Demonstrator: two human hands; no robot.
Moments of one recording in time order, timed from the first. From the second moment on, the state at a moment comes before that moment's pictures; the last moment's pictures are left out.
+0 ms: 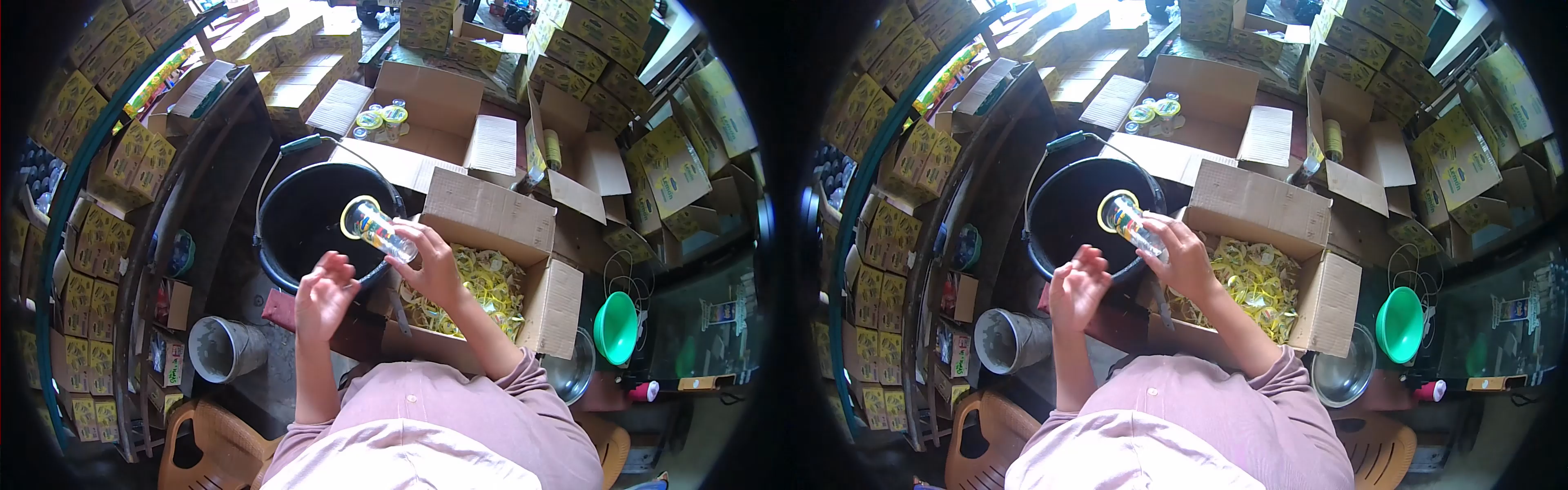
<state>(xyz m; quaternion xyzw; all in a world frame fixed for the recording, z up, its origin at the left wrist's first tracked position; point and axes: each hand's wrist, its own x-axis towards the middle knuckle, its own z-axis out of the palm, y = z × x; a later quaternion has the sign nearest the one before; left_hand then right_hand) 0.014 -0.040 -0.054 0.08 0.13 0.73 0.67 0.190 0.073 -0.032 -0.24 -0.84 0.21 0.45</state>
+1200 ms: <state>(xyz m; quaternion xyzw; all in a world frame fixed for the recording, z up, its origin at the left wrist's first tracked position) 0.030 0.008 -0.071 0.45 0.78 0.43 0.05 0.428 0.413 -0.162 -0.72 -0.67 0.11 0.14</state>
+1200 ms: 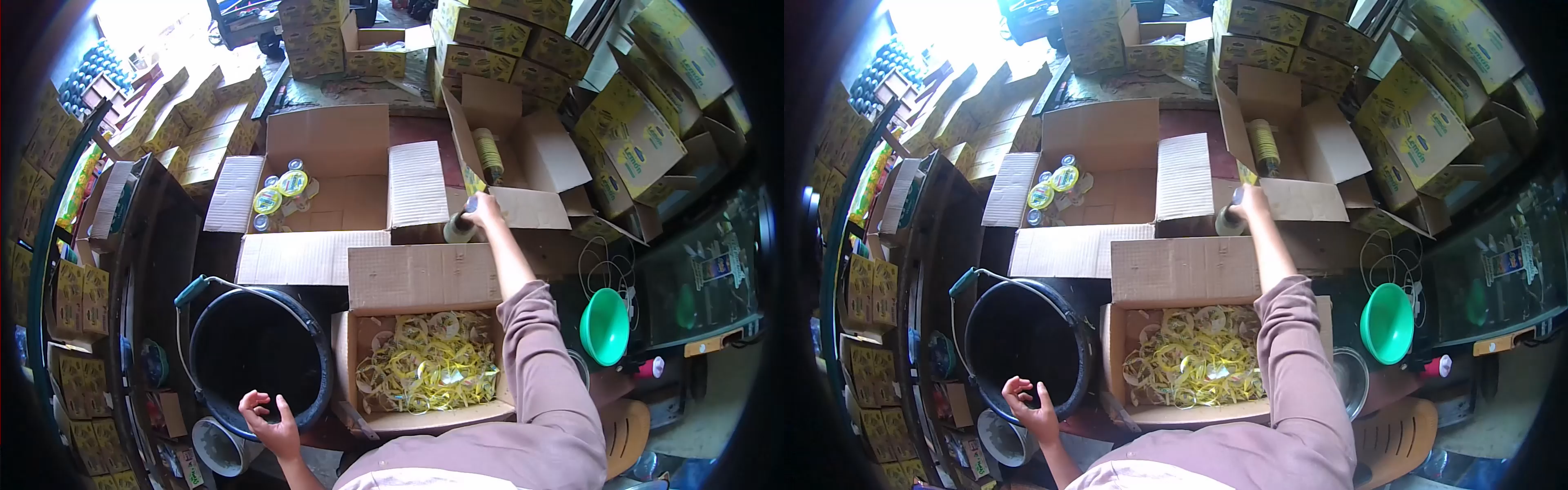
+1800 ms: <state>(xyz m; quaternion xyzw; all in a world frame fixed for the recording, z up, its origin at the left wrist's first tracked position) -0.021 -0.016 -0.079 0.42 0.78 0.46 0.06 0.108 0.375 -0.095 -0.34 -0.93 -0.04 0.13</state>
